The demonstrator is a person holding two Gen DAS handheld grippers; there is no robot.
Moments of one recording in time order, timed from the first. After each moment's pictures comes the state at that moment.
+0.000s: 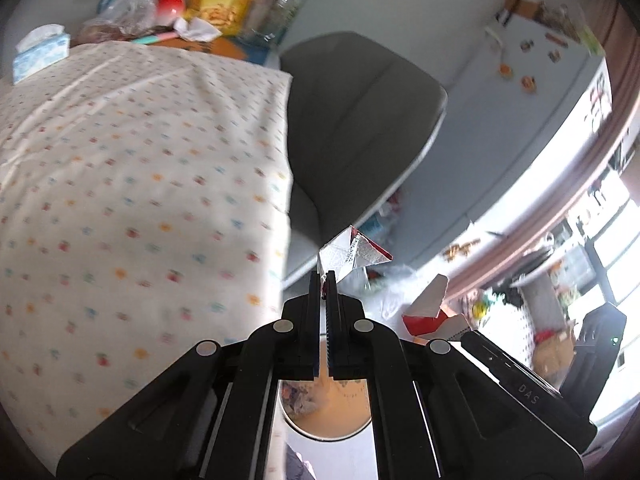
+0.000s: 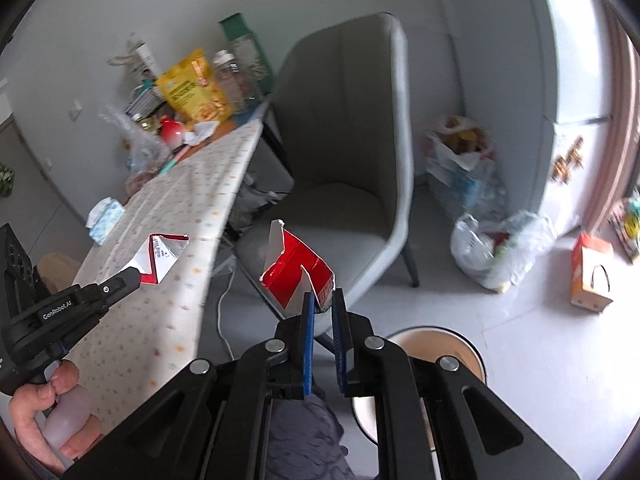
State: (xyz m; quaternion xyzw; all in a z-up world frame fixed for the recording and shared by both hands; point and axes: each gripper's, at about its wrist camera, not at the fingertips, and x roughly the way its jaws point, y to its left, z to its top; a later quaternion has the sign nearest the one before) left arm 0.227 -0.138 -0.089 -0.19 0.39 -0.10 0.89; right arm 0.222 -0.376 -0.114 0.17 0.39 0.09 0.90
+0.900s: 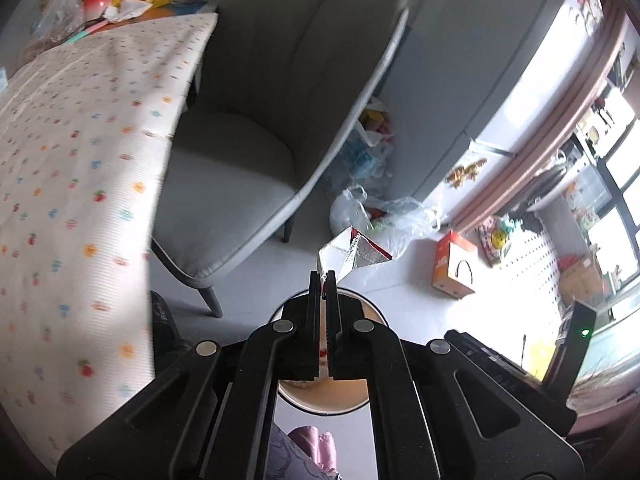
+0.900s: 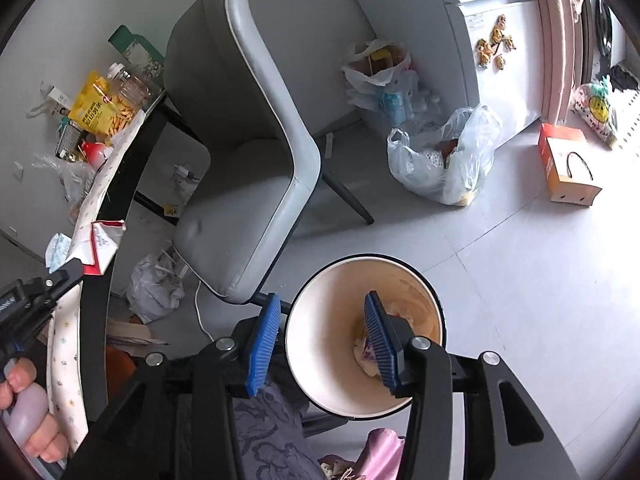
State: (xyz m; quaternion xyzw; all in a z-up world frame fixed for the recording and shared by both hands) left arm 0.242 -0.240 -0.135 -0.08 0.47 -0.13 0.87; right arm 0.202 -0.483 -0.250 0.28 0.45 0.01 0.85
